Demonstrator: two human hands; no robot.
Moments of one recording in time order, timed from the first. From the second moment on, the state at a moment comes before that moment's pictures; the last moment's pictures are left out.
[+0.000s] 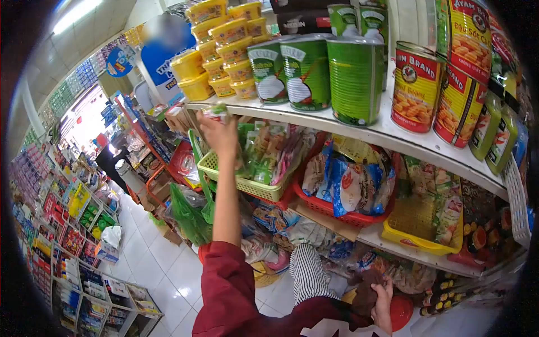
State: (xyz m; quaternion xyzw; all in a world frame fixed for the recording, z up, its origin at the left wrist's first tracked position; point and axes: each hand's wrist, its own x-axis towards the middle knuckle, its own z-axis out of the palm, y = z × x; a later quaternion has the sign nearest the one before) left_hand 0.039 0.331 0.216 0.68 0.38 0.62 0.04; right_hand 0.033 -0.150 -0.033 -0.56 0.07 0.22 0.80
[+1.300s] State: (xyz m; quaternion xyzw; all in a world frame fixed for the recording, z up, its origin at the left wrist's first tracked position) left_hand -0.034 -0.008 -0.024 0.75 0.01 0.11 0.66; right_hand 0.057 -0.145 0.047 -0.64 -0.34 0.44 0.53
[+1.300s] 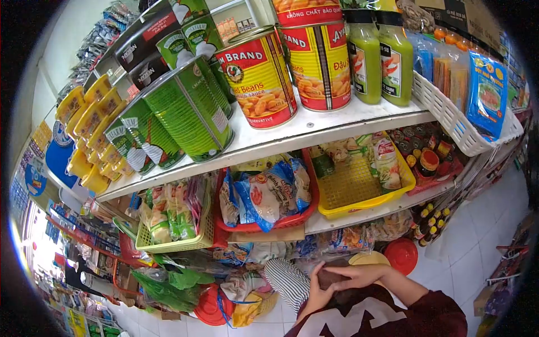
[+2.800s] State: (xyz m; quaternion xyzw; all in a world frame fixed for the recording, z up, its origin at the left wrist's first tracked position) left_hand 0.012 -0.018 0.024 0.45 0.11 -0.11 0.88; right_hand 0.072 -0.208 0.005 -0.60 -0.29 0.32 0.68
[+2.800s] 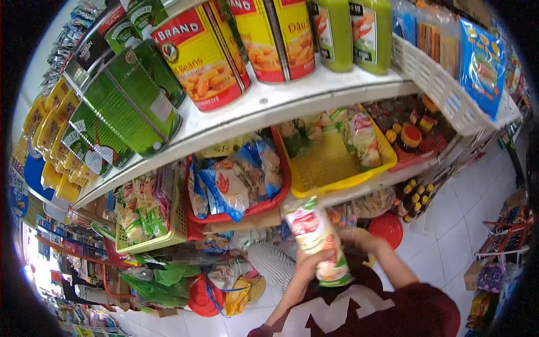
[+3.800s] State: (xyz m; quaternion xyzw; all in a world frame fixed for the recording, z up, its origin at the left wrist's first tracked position) left_hand 0.041 -0.034 0.016 0.26 0.08 0.12 0.96; right_hand 0.060 -0.176 0.045 -0.74 -0.41 0.20 0.49
